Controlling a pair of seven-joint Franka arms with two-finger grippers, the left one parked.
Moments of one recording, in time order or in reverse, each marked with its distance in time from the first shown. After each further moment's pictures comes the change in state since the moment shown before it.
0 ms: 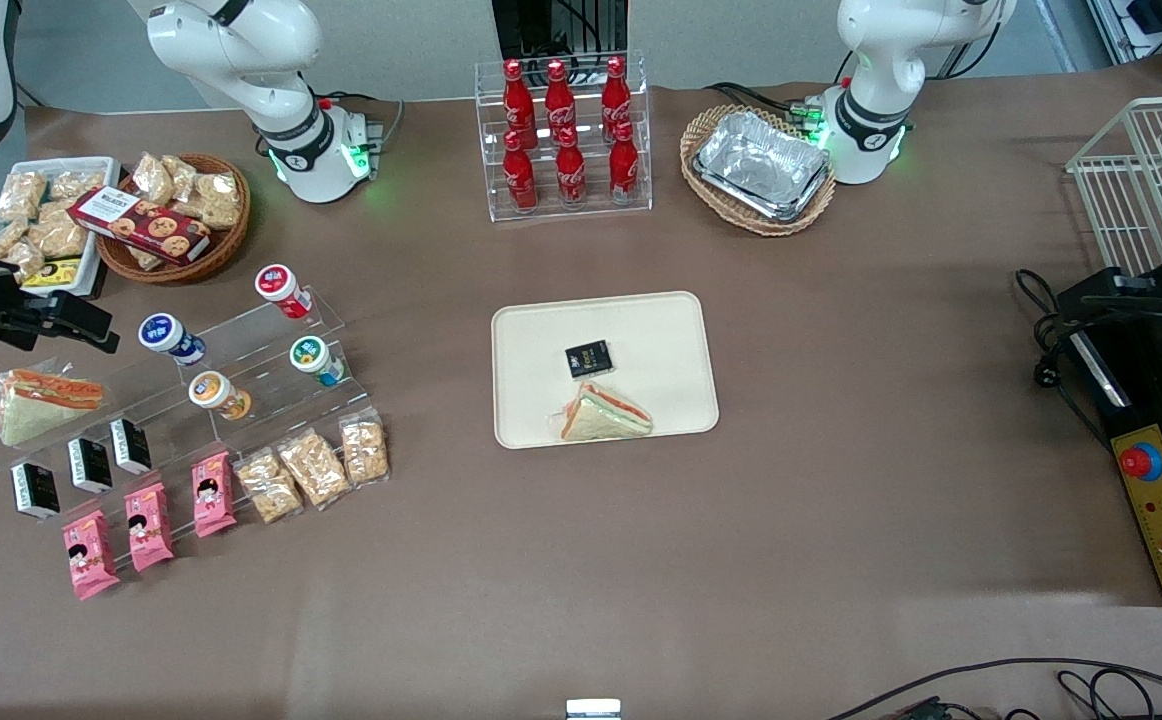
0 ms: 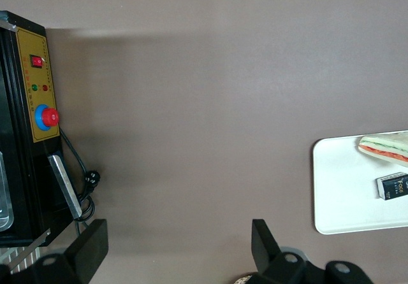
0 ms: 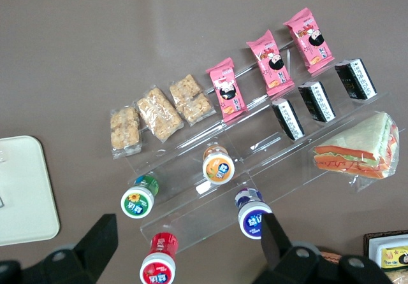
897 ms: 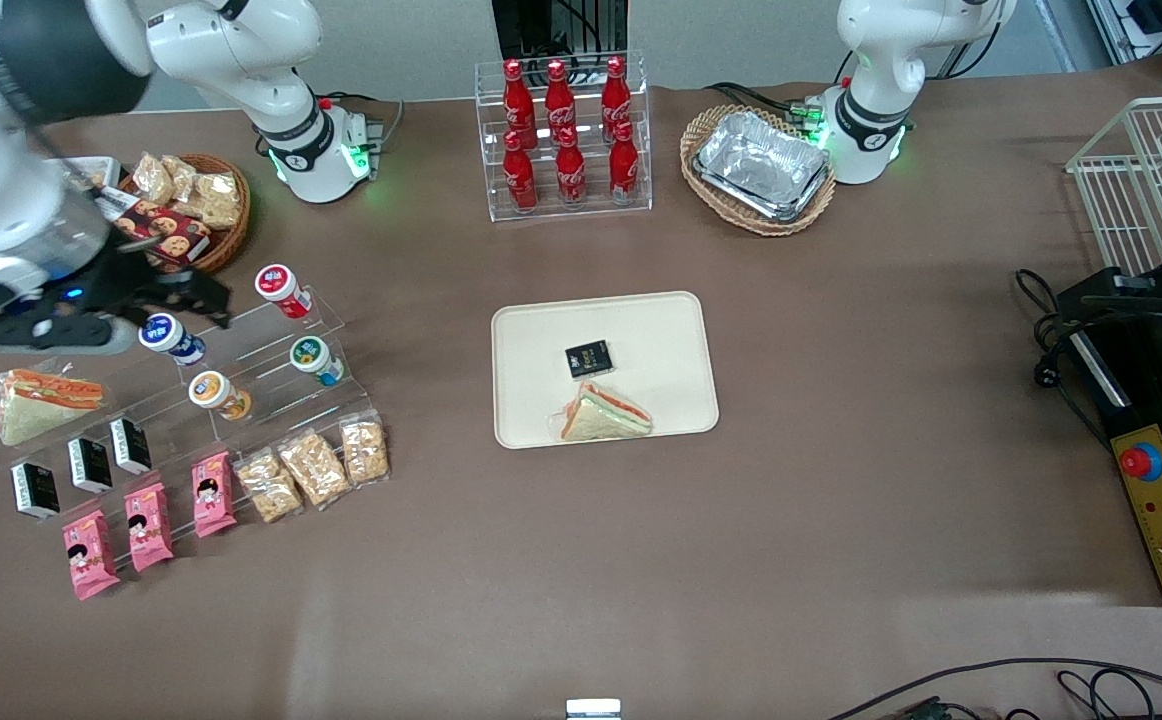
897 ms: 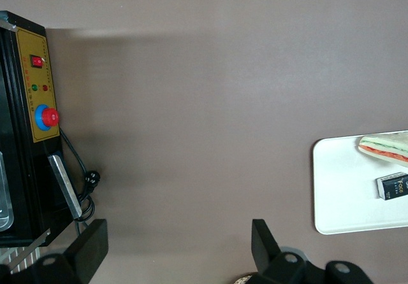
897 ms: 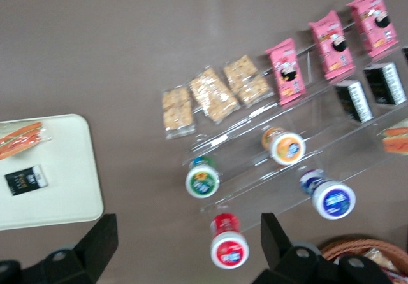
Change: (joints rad) arm 0.219 -0.050 0.010 -0.070 0.005 0.006 0.203
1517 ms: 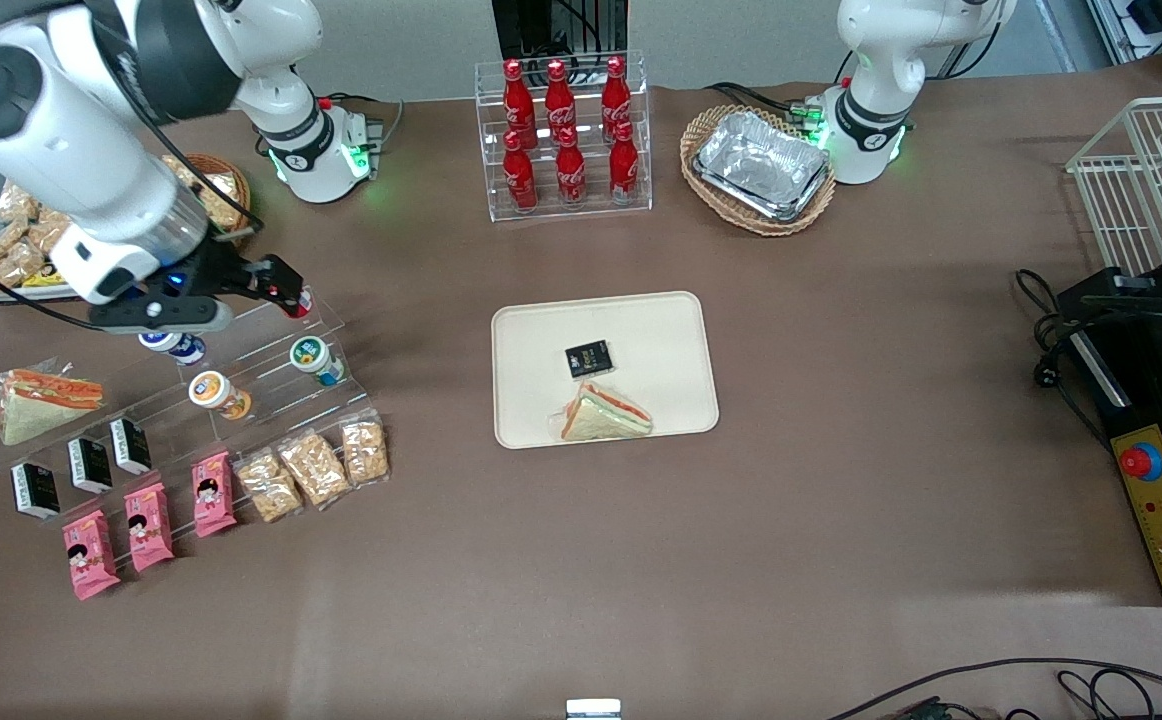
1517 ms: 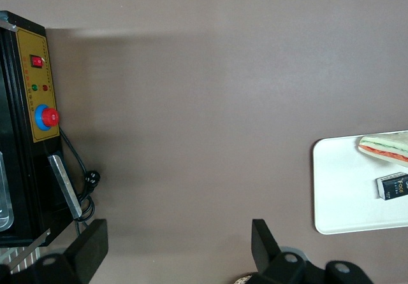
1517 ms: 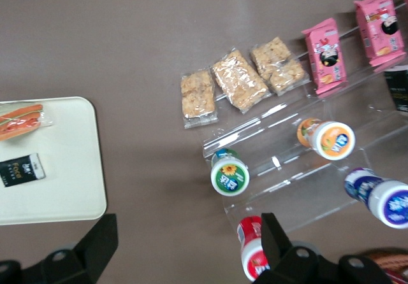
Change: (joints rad) arm 0.084 -0.109 0.000 -0.302 0.000 0.219 0.039
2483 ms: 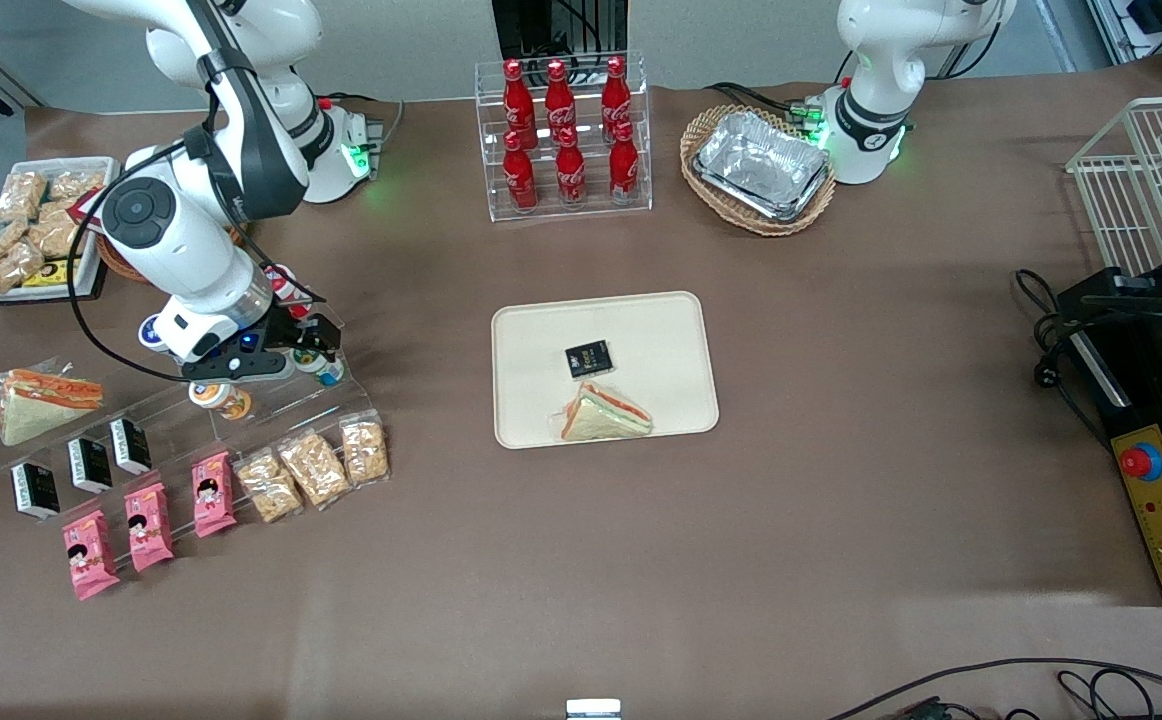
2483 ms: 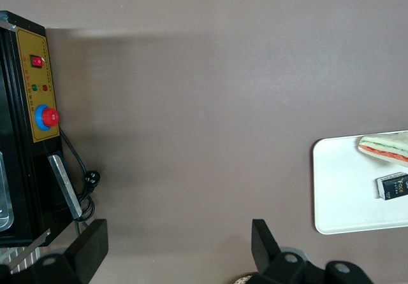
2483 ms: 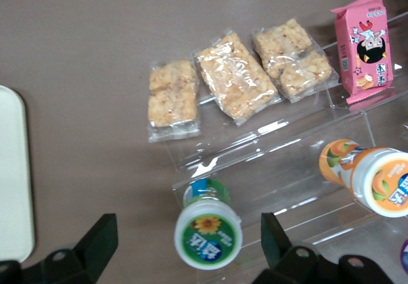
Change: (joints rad) arm -0.025 0.067 -0.019 -0.338 -0.031 0.433 -0.097
